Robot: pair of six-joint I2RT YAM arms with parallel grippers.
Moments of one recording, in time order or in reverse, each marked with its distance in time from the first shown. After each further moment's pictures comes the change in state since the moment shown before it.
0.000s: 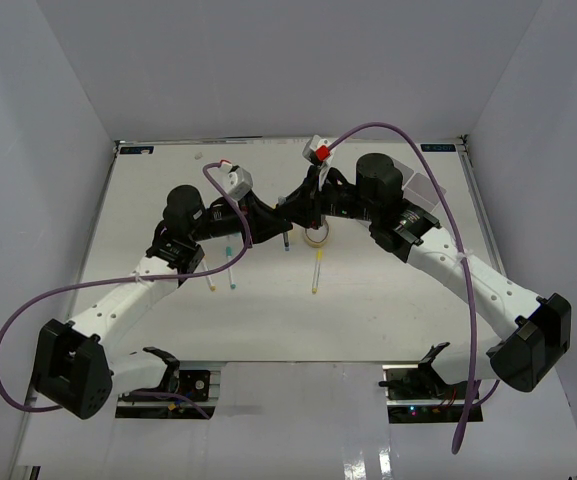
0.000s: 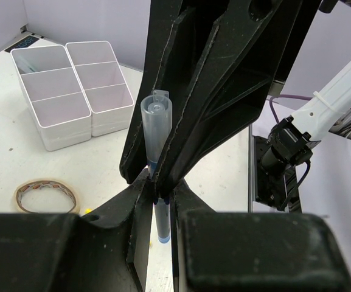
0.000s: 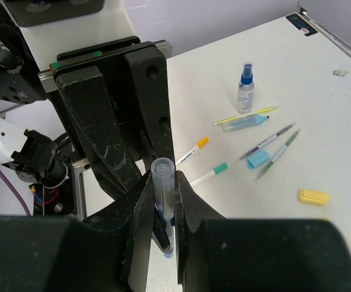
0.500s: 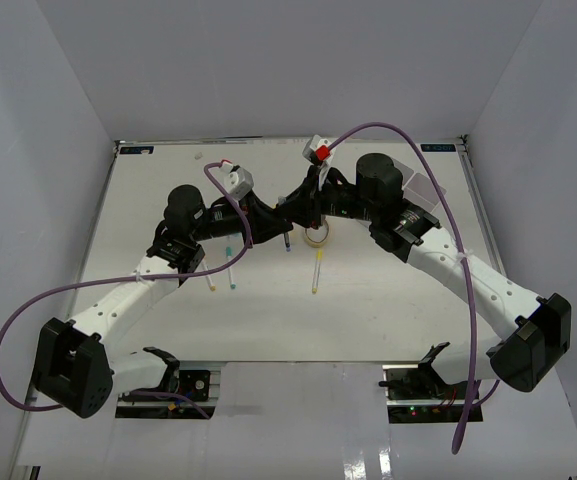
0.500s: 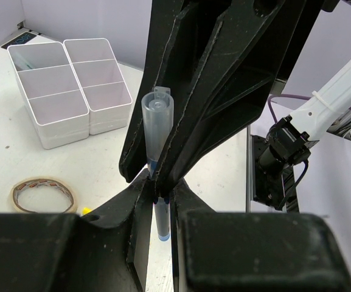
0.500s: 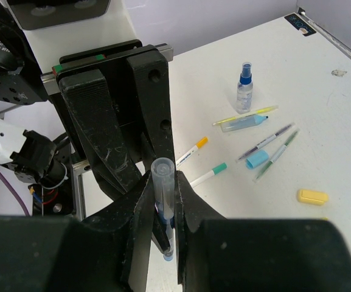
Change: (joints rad) left arm 0.000 0.007 0.001 -0.001 0.003 -0.008; right arm 0.000 0.000 0.000 0.000 0.006 -0.001
